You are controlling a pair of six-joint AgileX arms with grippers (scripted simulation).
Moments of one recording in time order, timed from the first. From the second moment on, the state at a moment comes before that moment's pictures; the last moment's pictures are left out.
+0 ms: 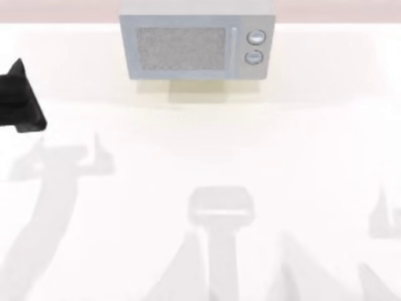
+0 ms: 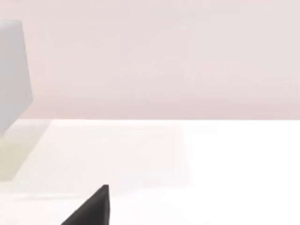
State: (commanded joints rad) left arm -0.30 0.67 0.55 -0.05 -0.27 -0.15; right arm 0.00 0.00 0.00 0.00 0.00 0.00
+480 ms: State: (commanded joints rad) left arm -0.62 1.54 1.18 -0.08 -0.55 -0.33; right arm 0.00 0.00 0.00 0.00 0.00 0.00
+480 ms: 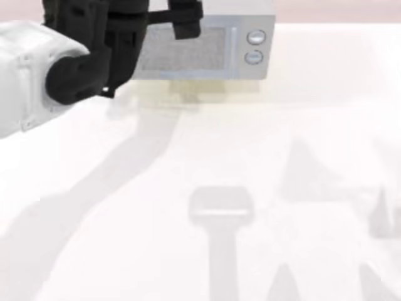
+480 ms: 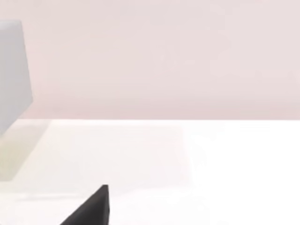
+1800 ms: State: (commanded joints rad) left arm -0.73 2.23 1.73 -0.06 -0.65 -0.36; right arm 0.00 0.00 0.00 0.00 0.00 0.00
